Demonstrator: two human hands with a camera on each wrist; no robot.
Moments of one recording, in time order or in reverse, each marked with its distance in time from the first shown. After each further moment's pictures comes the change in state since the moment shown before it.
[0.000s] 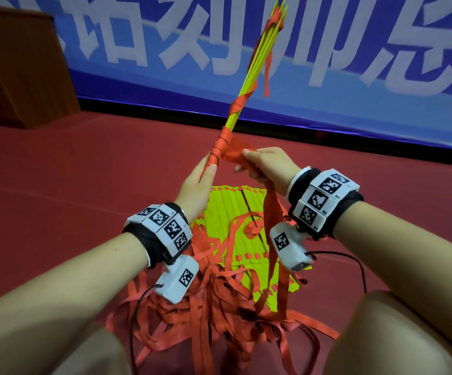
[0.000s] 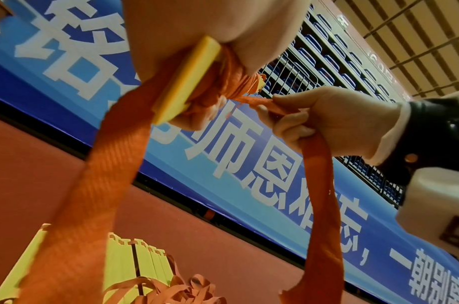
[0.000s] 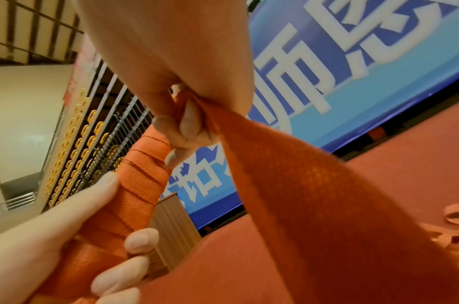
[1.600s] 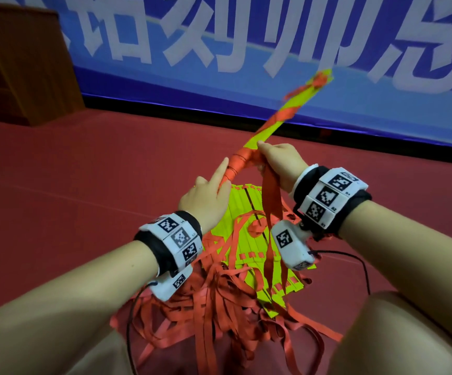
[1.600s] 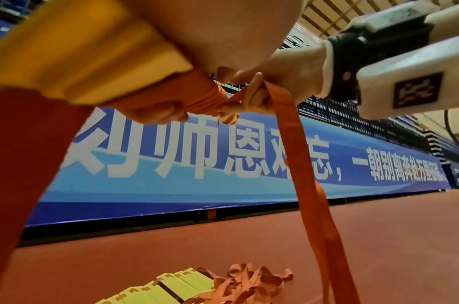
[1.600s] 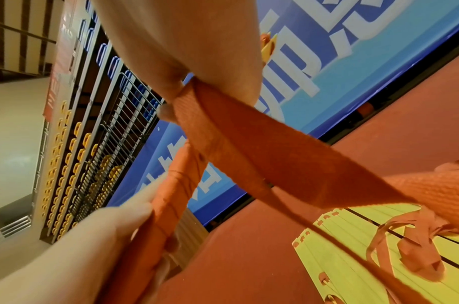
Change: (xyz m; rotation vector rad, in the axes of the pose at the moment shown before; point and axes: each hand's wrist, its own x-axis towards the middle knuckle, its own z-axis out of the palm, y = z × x) left_hand -0.013 -0.001 0.003 0.780 -0.049 0.072; right_hand 0.014 0.004 0.001 0.071 0.209 0.063
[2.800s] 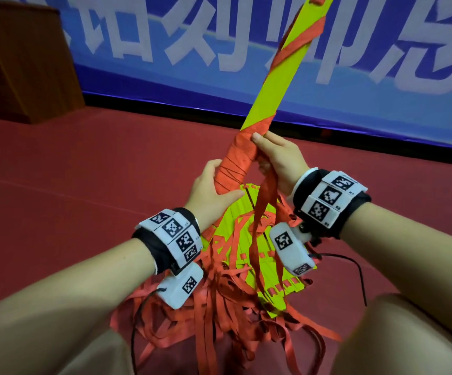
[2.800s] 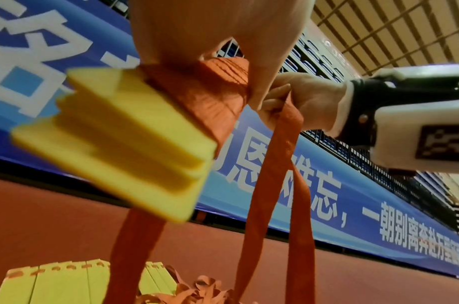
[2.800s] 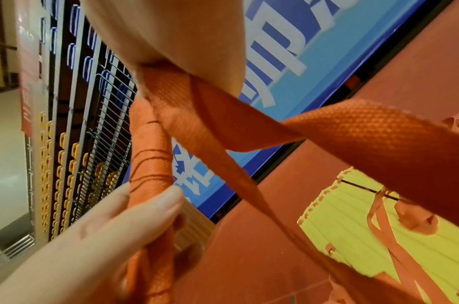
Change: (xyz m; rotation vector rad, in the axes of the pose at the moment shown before) left_hand 0.000 -0.003 0.002 -0.654 0.141 0.131; right_hand -0.016 0.000 0.007 0.245 -0.111 -0.252
